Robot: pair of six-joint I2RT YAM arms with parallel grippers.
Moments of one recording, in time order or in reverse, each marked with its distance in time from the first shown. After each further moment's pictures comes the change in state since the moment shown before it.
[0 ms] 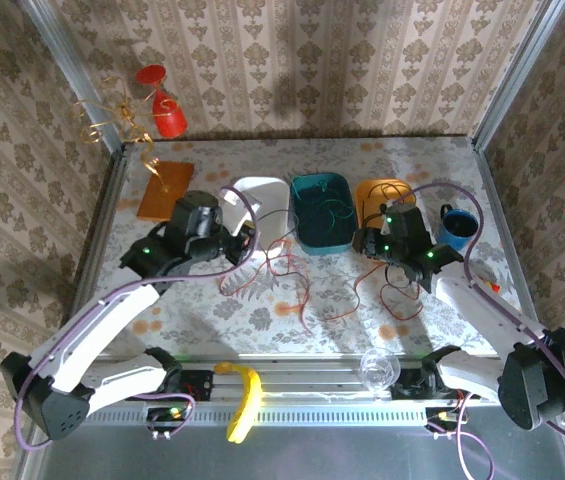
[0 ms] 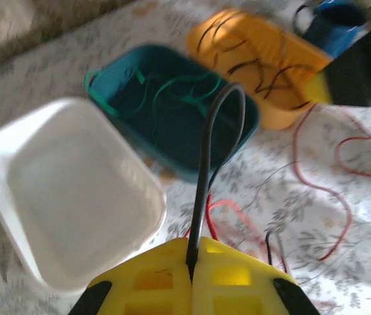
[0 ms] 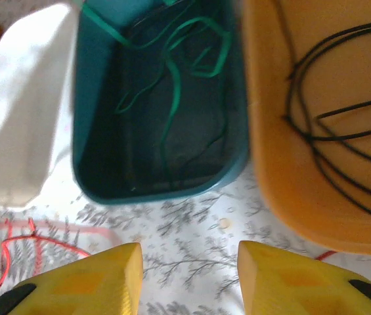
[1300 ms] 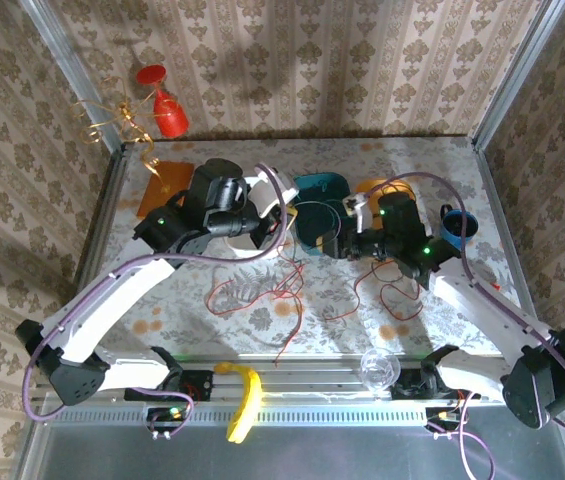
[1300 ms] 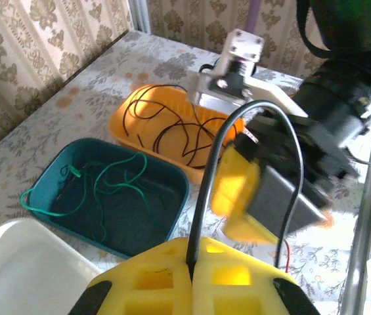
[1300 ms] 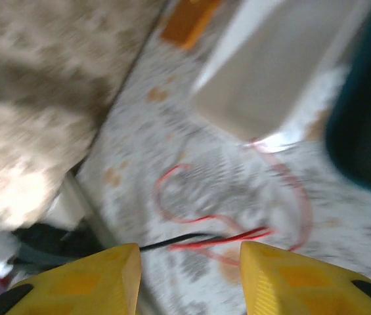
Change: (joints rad) left arm -0.126 0.201 0.315 -0.034 0.115 0.125; right arm 0.087 -0.007 0.098 0.067 -0.439 -0.112
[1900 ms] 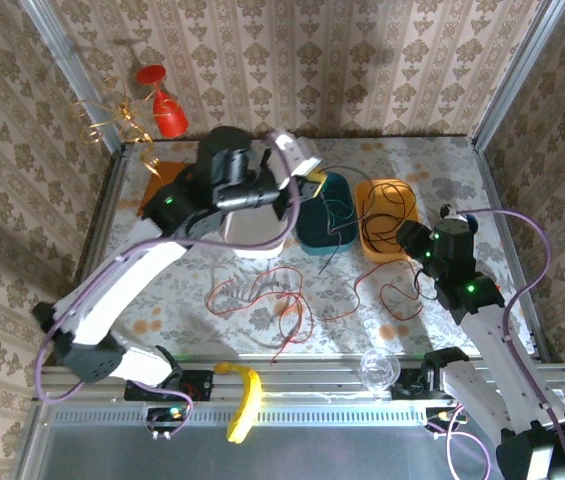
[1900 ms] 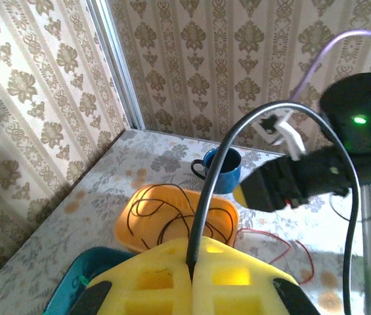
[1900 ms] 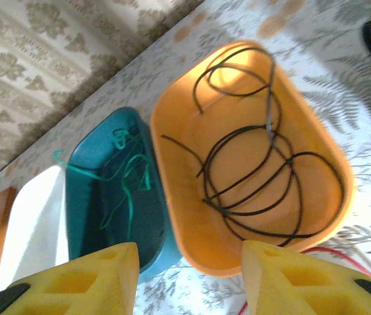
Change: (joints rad) left arm -0.050 0.202 0.318 0.103 0.040 0.032; right arm -0.279 -0.360 -0.200 -0.102 0.582 0.249
